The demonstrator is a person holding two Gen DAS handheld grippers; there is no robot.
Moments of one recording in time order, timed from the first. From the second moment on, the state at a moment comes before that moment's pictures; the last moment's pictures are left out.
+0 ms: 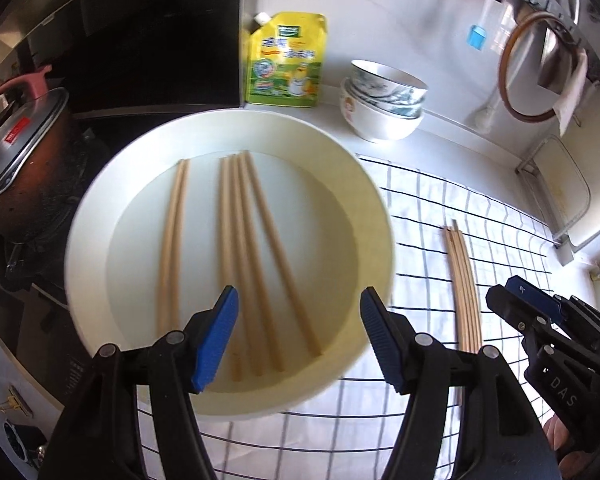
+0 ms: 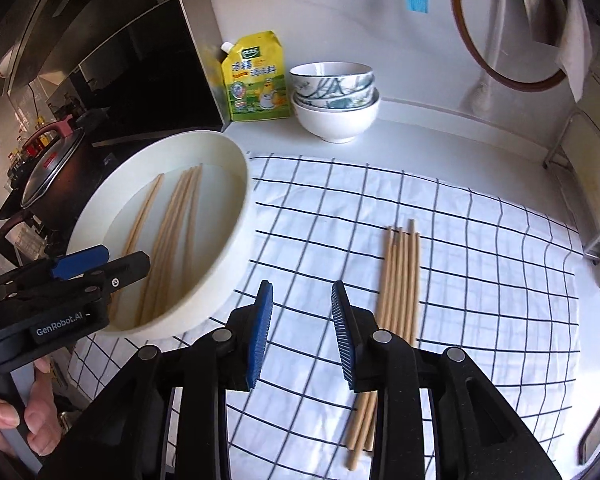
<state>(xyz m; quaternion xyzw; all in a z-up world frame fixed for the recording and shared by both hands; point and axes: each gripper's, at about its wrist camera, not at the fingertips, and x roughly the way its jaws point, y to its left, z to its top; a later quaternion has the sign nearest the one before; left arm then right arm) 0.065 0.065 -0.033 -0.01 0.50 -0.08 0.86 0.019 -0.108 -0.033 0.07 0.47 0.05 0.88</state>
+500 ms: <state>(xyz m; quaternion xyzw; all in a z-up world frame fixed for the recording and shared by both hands) 0.043 -0.018 -0.043 0.02 0.51 -0.14 0.85 -0.016 -0.196 -0.080 0.10 0.50 -0.03 0.86</state>
